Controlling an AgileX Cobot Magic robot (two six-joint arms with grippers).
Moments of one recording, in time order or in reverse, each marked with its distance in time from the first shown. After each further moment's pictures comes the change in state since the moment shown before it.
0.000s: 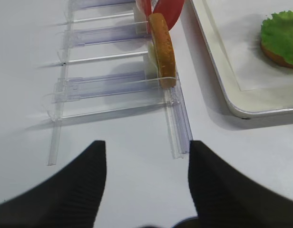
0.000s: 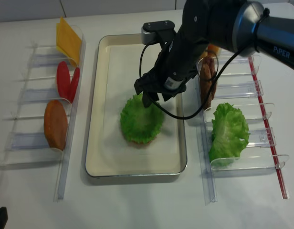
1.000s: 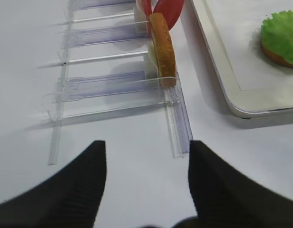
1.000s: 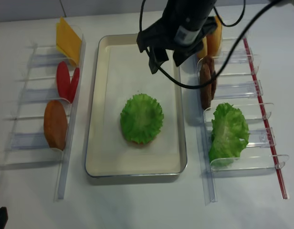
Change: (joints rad) left arm 0.000 0.000 0.000 0.000 0.000 0.000; right arm 0.000 -0.170 -0.236 -0.138 0.343 0.181
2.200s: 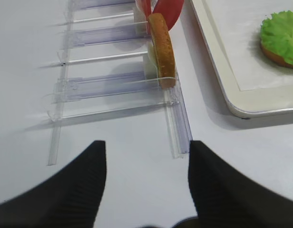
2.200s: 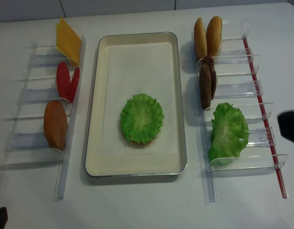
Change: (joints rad) left arm 0.000 0.000 0.000 0.002 0.000 0.000; right arm -0.031 -1.037 0.580 -0.166 0.036 -0.077
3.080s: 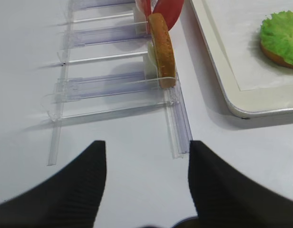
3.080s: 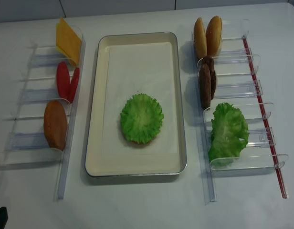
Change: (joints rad) left arm 0.000 0.000 0.000 0.000 0.000 0.000; right arm -0.374 -0.556 0.523 -0.045 -0.001 -0.045
